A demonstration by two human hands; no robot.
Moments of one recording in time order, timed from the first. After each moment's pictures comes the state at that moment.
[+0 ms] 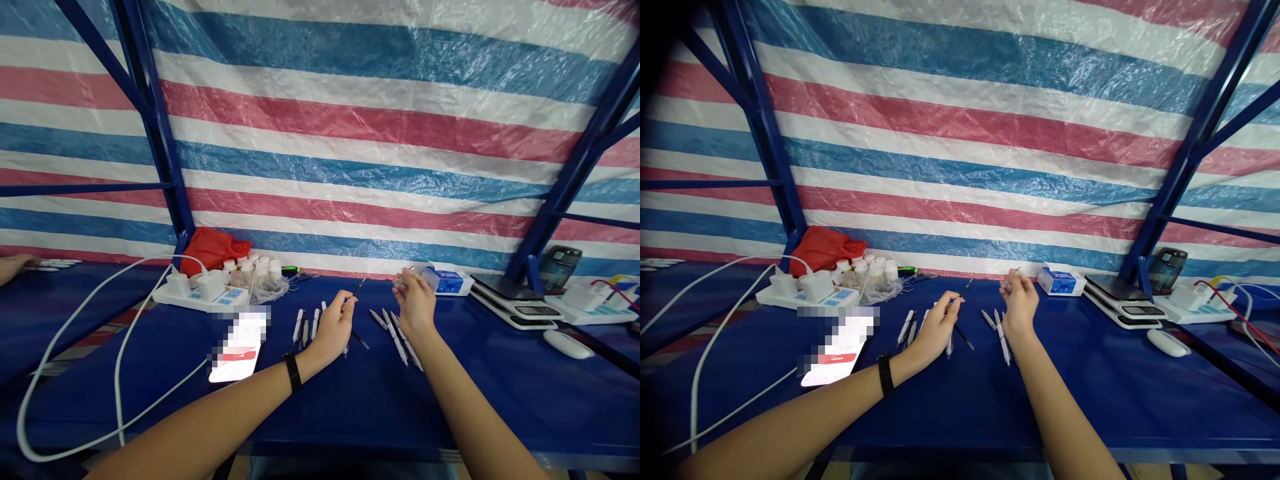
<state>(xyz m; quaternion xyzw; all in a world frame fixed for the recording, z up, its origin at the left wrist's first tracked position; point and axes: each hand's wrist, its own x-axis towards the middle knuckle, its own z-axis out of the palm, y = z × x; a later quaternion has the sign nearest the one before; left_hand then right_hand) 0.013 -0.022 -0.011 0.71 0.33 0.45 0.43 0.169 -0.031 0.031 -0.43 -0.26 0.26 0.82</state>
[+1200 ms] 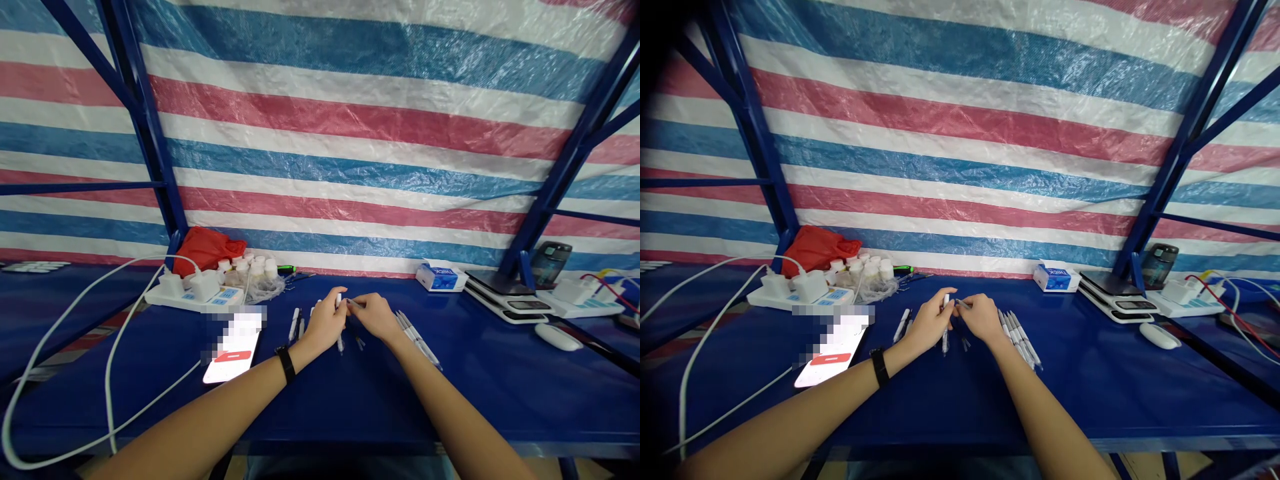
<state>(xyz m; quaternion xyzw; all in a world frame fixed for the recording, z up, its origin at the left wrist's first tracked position) 0.008 -0.006 -0.008 0.74 0.42 0.38 0.36 0.143 -0.039 0.015 -0.68 -0.61 0.15 0.37</state>
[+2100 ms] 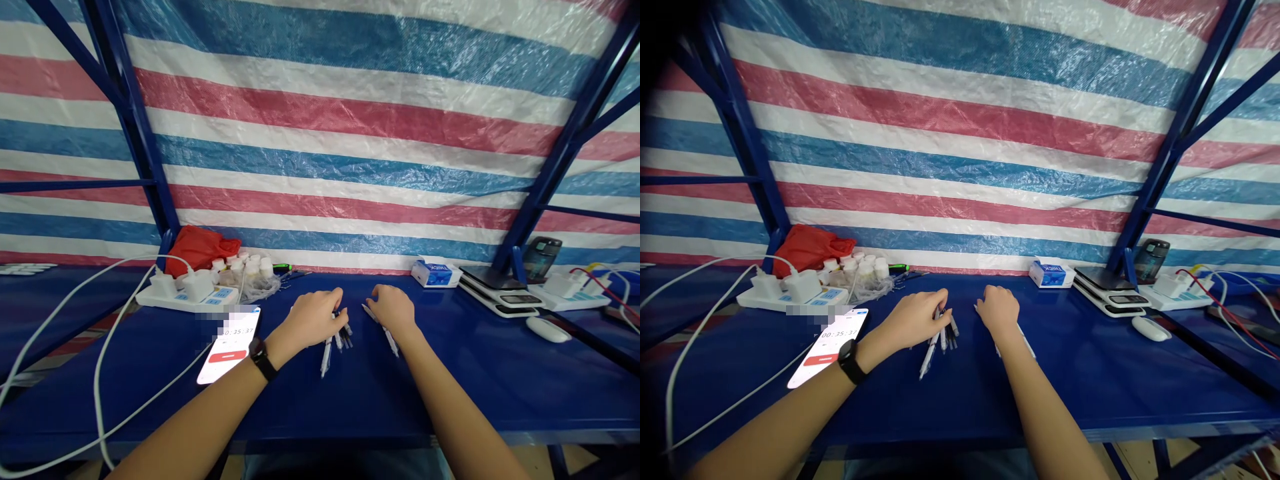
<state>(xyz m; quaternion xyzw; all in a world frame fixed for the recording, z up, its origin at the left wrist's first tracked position) -0.019 -0.020 0.030 0.91 0.38 0.19 0.04 0.163 -0.048 0.033 -0.82 -0.54 -0.02 0.16</state>
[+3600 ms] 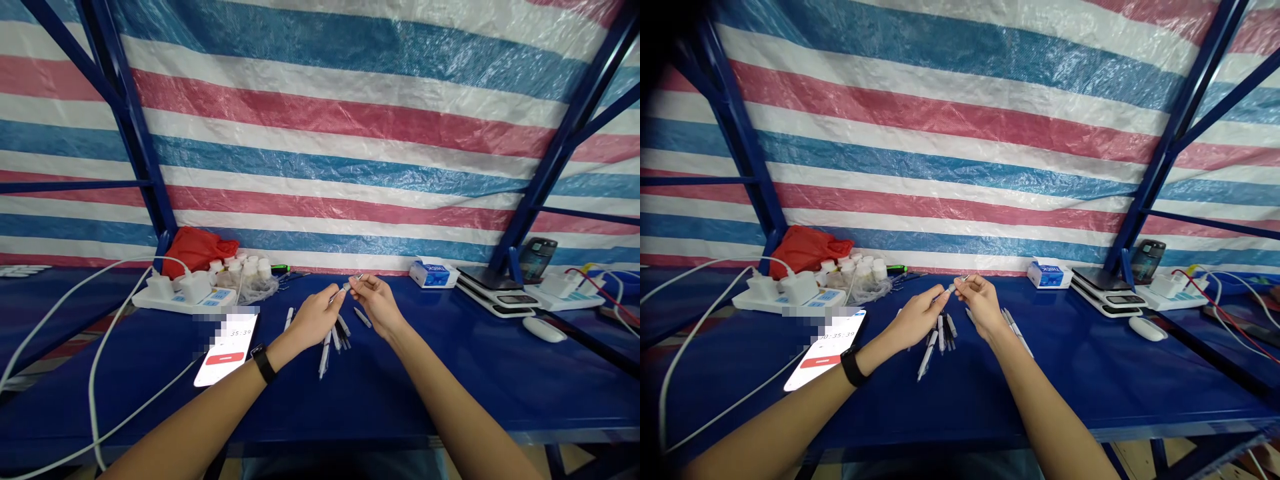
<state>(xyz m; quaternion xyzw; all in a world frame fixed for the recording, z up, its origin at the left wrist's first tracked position) -0.008 -0.019 0.024 0.83 0.38 0.32 0.27 0.139 -0.040 0.028 -0.40 -0.43 0.42 0.69</state>
